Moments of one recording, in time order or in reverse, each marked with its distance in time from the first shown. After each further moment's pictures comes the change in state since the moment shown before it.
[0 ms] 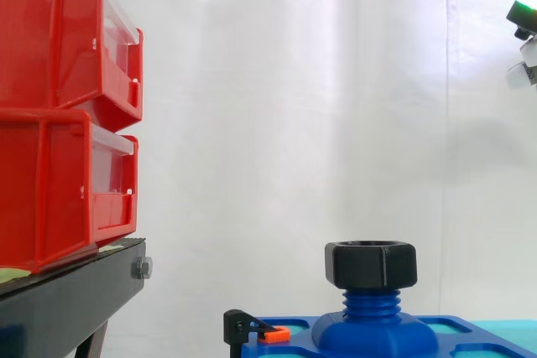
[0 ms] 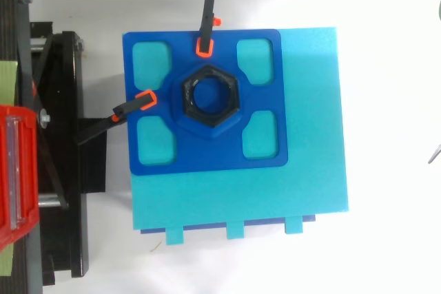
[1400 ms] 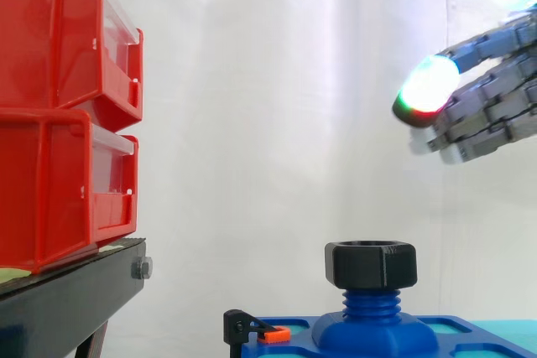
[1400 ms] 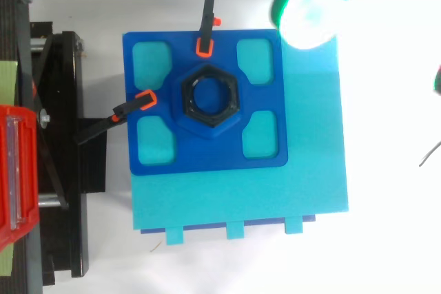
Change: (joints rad) arm 0.065 -0.222 0.102 0.125 0.140 -0.137
